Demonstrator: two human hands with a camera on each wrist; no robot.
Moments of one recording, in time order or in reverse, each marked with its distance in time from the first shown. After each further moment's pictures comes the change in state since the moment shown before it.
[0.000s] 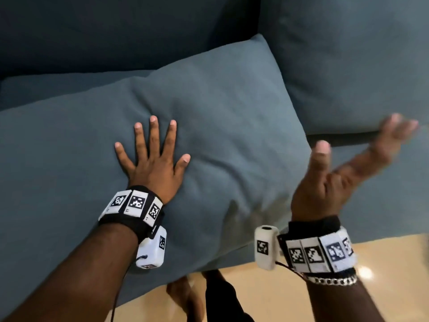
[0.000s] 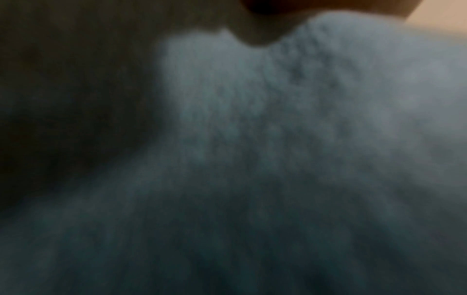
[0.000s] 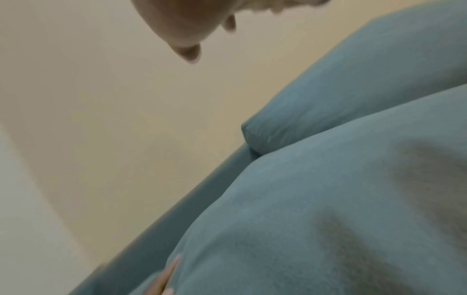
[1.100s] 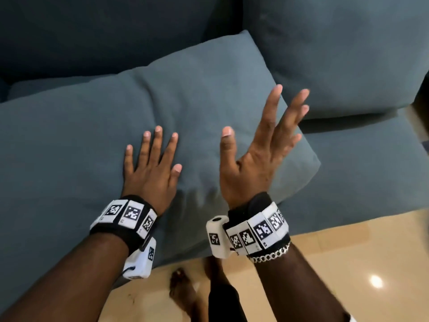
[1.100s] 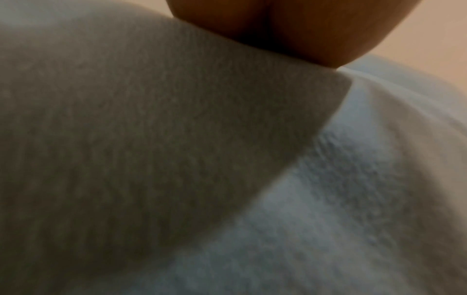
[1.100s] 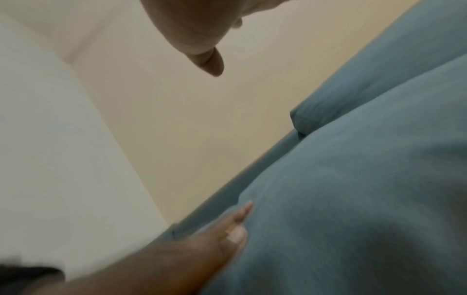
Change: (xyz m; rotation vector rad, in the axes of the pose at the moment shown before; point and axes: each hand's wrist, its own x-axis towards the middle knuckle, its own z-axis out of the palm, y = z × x) left_hand -0.083 -0.023 0.020 0.063 0.130 0.224; right_hand -0.090 -0.074 0.014 0.012 -0.223 -0.011
